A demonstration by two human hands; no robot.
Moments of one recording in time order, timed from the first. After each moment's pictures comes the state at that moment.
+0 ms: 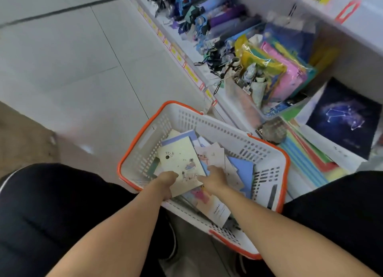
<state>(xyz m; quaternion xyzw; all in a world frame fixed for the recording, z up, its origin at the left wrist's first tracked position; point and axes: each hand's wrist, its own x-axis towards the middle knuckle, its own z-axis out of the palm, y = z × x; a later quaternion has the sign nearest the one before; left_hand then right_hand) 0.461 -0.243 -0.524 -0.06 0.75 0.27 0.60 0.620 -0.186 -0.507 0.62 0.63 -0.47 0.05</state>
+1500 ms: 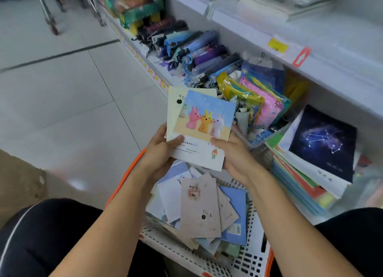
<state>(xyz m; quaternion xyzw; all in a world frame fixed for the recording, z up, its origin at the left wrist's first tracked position) 0.454 -0.149 -0.333 0.25 0.52 0.60 0.56 0.635 -0.089 -0.330 0.44 0.42 -0.73 -0.31</state>
